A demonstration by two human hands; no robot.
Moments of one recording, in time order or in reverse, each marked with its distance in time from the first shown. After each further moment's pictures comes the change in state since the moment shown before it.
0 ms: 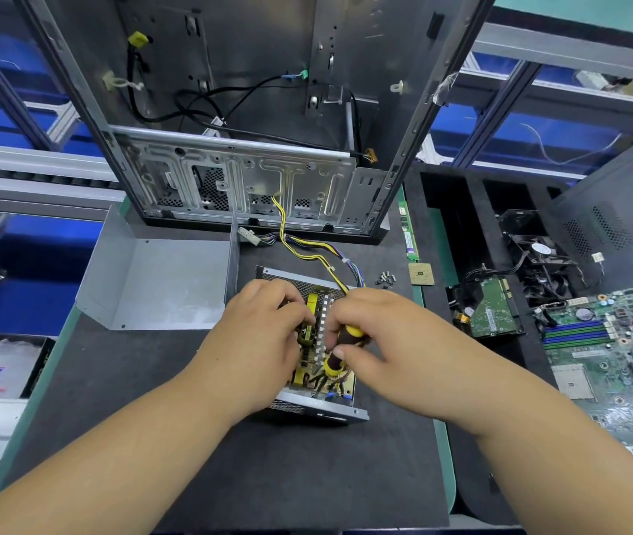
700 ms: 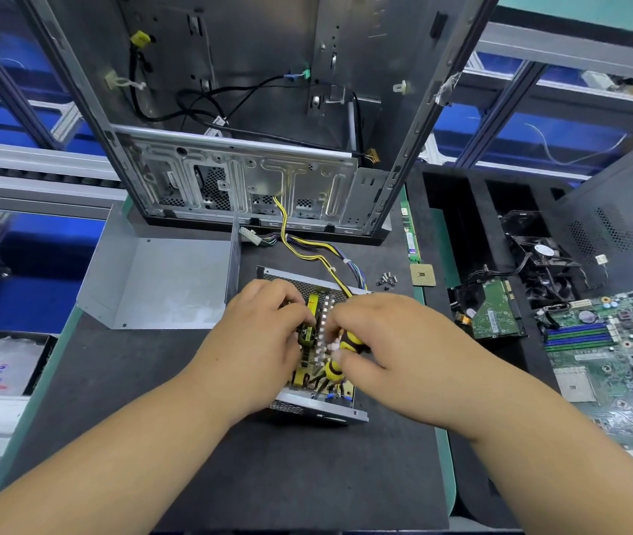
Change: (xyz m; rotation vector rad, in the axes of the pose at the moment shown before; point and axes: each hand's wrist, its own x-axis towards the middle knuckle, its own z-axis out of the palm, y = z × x) left_hand 0.000 0.000 -0.001 -0.011 -0.010 -0.003; right_hand 0.000 0.001 0.001 -0.180 0.013 -0.024
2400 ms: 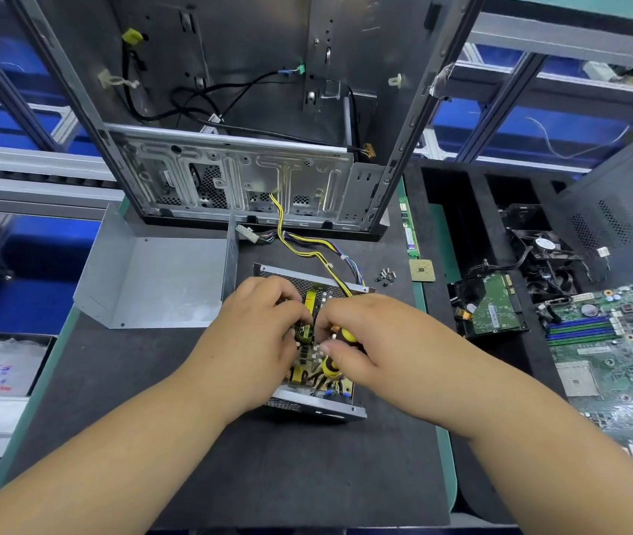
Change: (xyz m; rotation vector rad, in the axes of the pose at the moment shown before) left_hand 0.000 0.001 -0.001 -0.012 -0.009 -0.017; right_hand 0.001 -0.005 0.002 0.102 -0.013 0.009
